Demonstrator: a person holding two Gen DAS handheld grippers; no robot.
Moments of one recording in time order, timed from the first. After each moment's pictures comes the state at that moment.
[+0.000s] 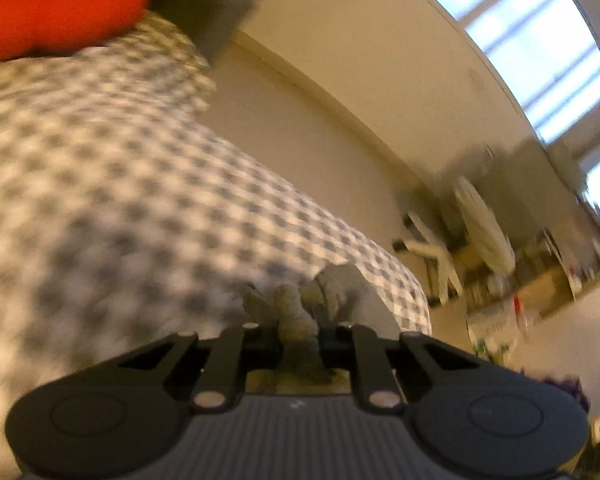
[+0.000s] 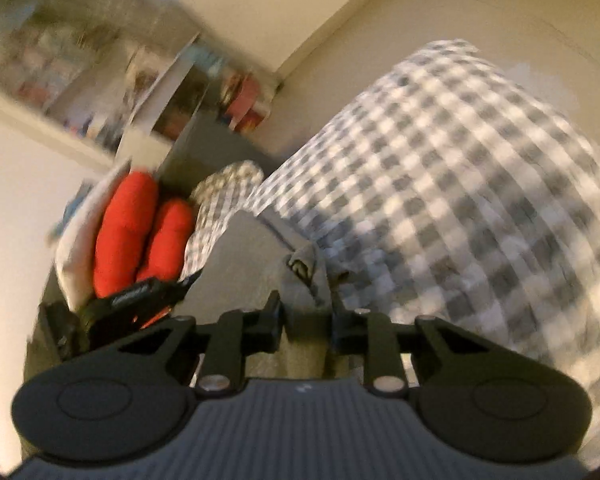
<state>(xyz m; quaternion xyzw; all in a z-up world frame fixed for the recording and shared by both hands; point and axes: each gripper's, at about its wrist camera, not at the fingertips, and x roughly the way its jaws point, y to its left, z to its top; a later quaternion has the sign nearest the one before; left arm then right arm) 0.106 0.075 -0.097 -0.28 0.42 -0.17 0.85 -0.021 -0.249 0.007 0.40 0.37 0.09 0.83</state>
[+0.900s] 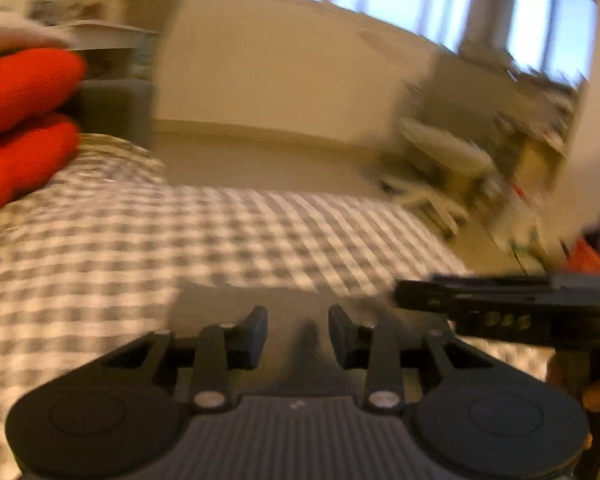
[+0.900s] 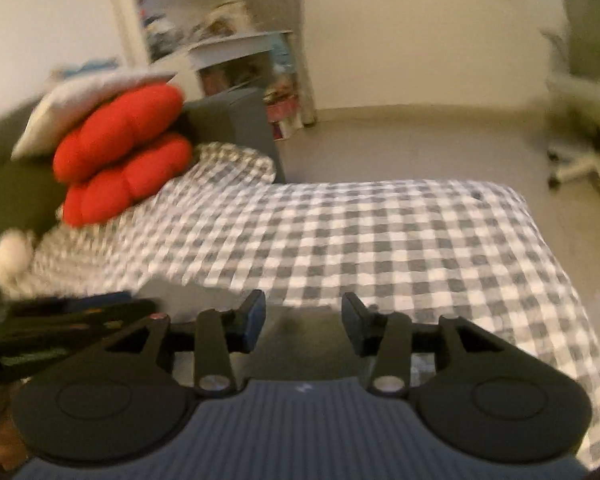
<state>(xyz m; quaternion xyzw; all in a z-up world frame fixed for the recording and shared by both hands) 0.015 0.049 -0.099 -0.01 0.31 -0.27 0.91 -0.029 -0.124 0.001 0.07 0.30 0.08 0.95</state>
